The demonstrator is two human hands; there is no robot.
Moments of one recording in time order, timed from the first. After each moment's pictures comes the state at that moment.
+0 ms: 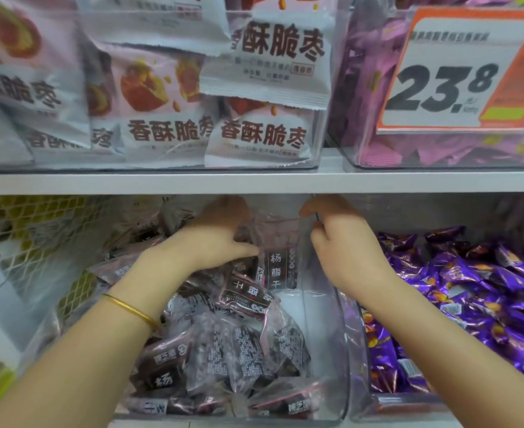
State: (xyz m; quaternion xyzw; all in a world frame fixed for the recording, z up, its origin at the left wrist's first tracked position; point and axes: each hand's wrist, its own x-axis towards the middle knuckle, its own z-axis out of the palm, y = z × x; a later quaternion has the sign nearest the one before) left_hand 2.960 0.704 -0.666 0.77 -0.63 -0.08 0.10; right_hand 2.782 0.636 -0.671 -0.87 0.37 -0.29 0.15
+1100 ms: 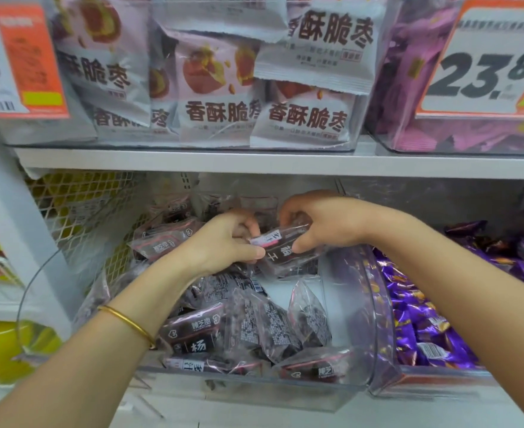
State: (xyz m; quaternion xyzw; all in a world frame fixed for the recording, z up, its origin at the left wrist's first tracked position) left_hand 2.970 0.747 -0.695 0.69 -0.49 -0.33 0.41; right_hand 2.820 0.637 -0.638 -0.95 0.24 0.03 0.20
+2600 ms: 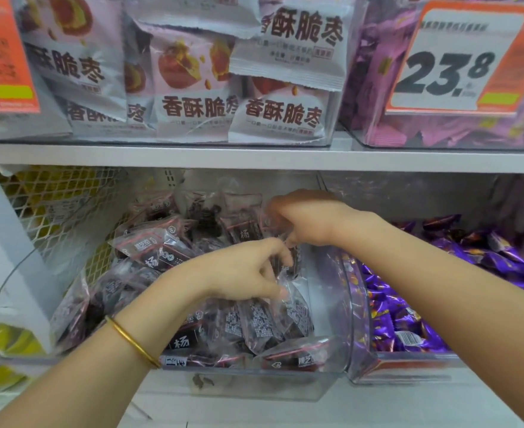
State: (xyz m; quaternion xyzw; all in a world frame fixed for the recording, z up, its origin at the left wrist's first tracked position) left_hand 2.921 0.750 -0.682 0.67 -0.64 -0.35 0.13; right_hand 2.825 0.627 -0.657 -0.97 0.22 0.03 -0.03
